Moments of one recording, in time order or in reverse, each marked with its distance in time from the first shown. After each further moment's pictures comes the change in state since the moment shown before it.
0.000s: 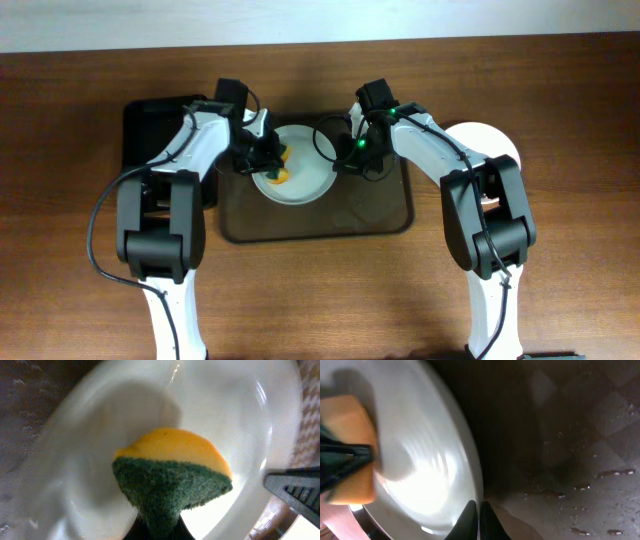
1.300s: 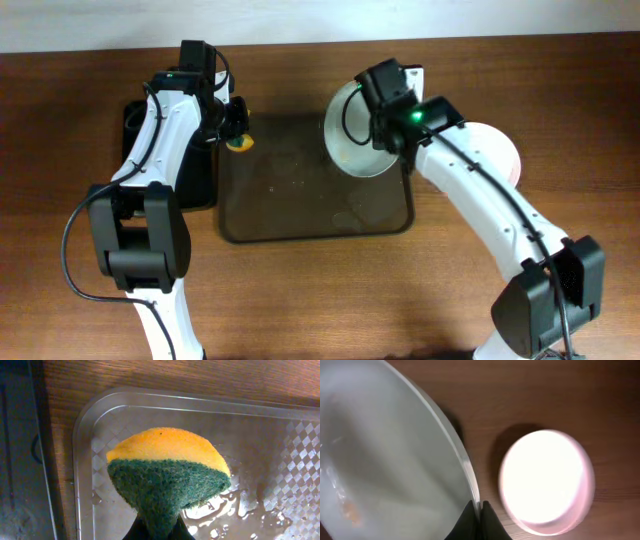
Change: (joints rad) left arm 0.069 -0.077 0.182 -0.108 -0.284 -0.002; right arm 0.129 -0.438 -0.005 -0.232 1.030 -0.036
